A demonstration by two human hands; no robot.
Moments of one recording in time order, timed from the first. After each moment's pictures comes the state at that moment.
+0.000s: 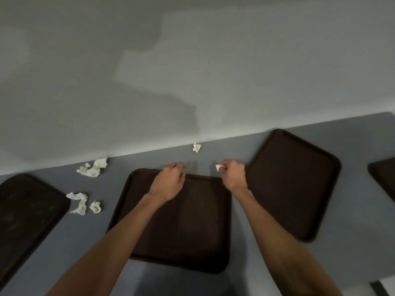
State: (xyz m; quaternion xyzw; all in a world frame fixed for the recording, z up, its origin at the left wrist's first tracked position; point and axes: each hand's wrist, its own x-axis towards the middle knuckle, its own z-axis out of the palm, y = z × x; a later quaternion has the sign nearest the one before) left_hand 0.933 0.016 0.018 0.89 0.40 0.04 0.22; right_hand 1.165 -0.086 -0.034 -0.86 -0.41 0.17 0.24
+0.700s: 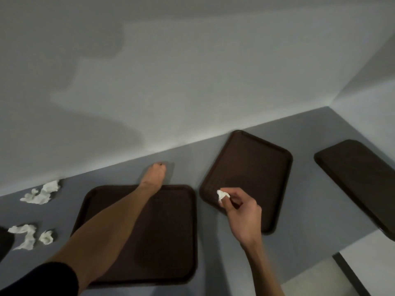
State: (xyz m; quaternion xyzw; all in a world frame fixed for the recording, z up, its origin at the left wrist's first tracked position) left_hand 1.048 0.067 -0.064 0.93 0.36 -0.05 0.11; right_hand 1.145 -0.259 0.082 -0.80 -0.22 0.20 0.52
